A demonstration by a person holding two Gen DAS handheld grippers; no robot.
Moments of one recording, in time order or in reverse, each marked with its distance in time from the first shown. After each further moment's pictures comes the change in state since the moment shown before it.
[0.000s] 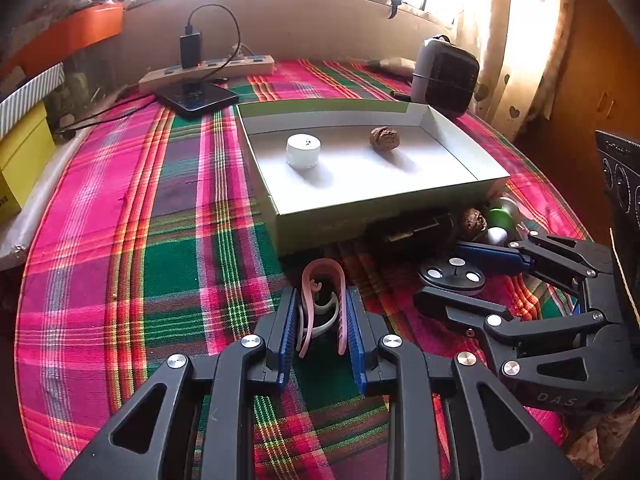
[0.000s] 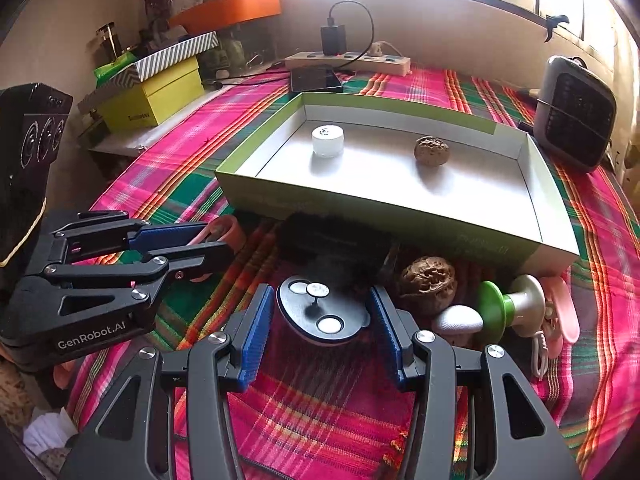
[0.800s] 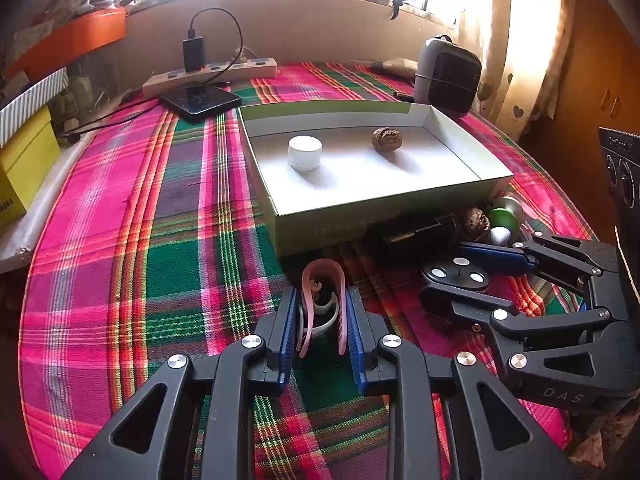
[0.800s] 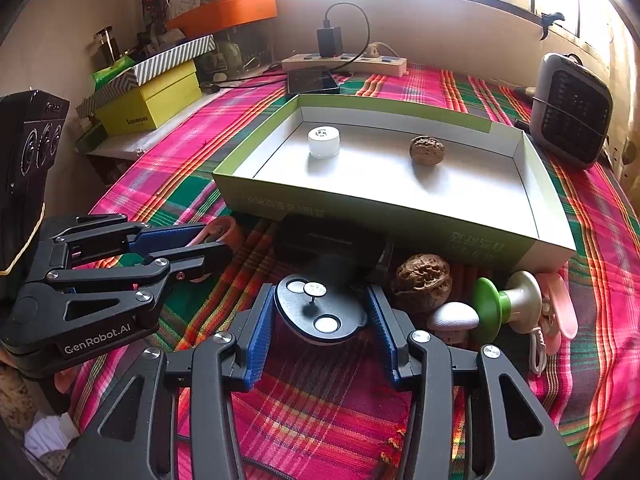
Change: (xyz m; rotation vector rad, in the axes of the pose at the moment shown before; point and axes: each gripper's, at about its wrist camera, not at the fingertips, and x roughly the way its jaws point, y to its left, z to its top) left arm 0.000 0.000 0.001 0.000 -0.010 0.018; right arm -0.001 -0.004 -0.001 0.016 -0.006 0.006
